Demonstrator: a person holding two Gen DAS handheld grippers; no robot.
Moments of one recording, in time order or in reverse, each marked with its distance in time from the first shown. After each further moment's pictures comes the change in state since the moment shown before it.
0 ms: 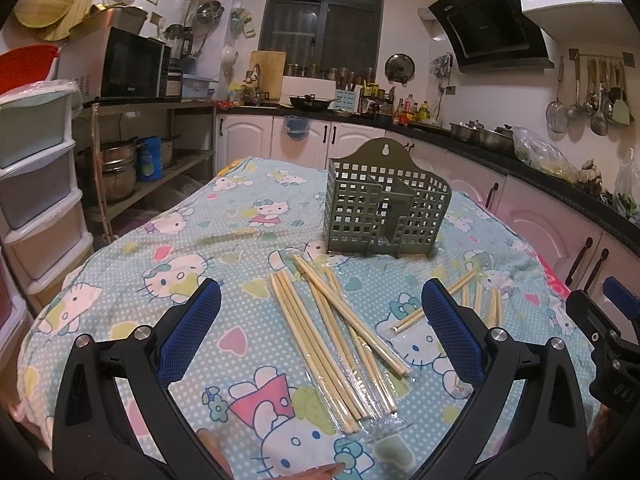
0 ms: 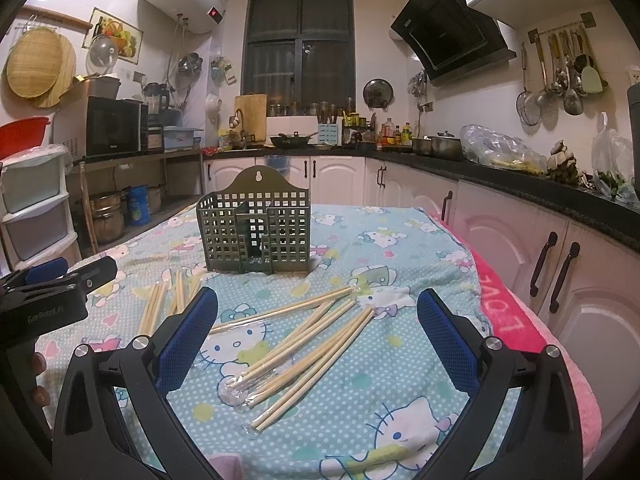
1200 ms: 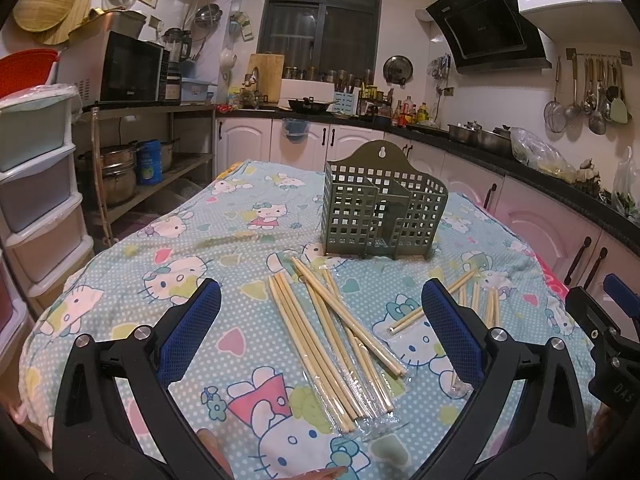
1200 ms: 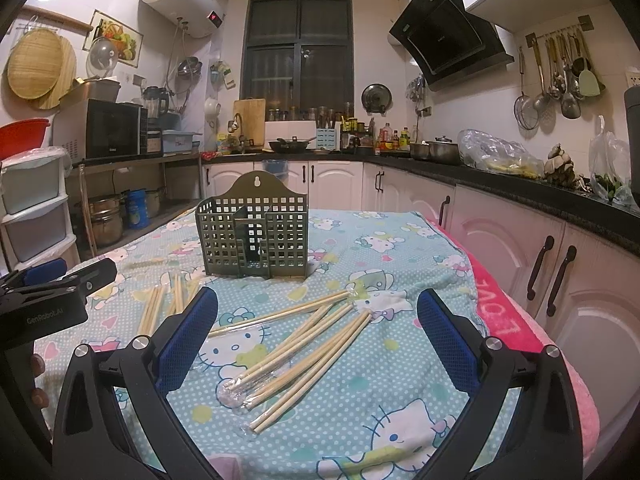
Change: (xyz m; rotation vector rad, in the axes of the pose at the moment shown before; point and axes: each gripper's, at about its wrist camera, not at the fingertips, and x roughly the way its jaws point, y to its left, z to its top) left arm -0.001 -0.002 -0.002 0.009 -0.010 -0.001; right arm -0.004 0.002 0.002 -0.004 -0.020 -0.013
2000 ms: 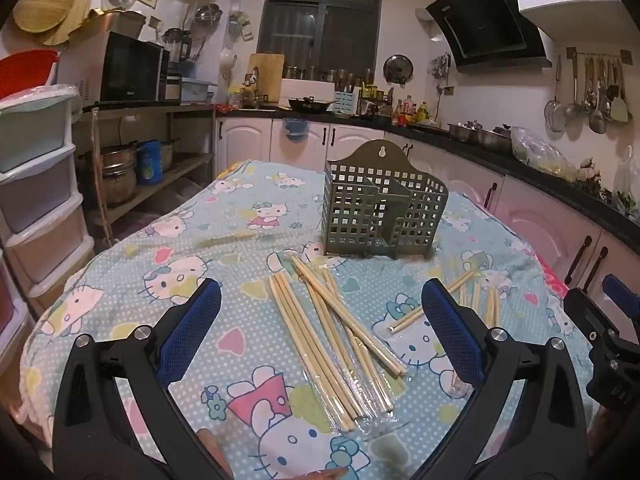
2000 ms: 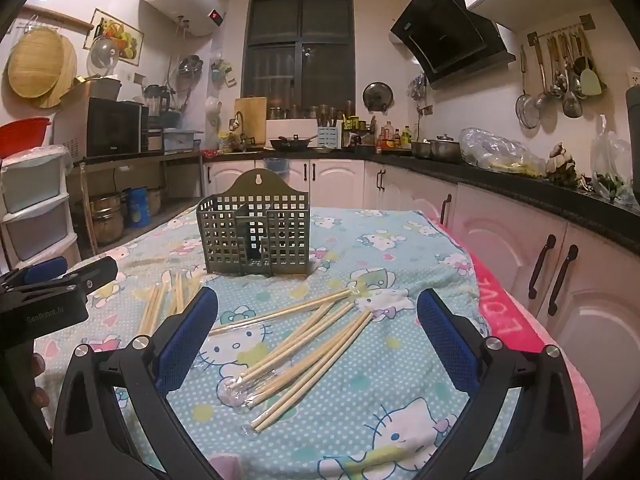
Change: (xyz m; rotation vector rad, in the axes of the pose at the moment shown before) left arm 0.000 -0.001 0.001 0.001 0.006 0.000; right arm 0.004 0.000 0.001 0.003 0.009 0.001
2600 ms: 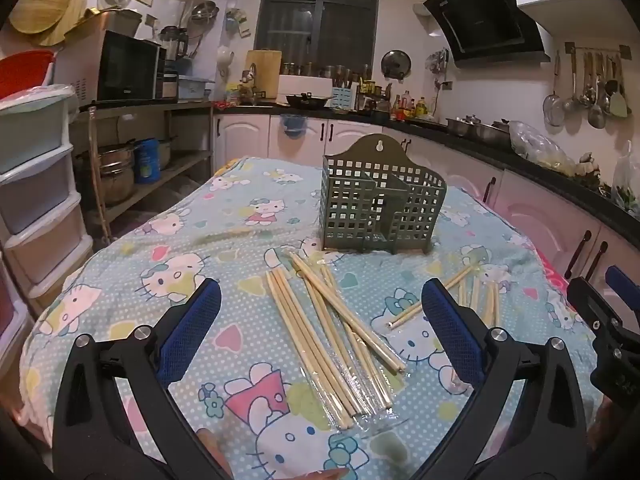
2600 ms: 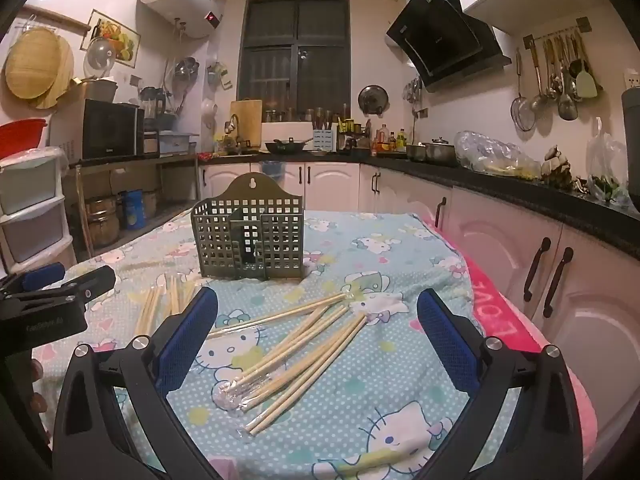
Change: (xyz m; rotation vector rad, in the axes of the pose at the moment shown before) left arm 0.003 -0.003 -0.002 0.009 0.007 -0.001; right arm -0.002 -0.002 0.001 0.001 -0.006 -0.010
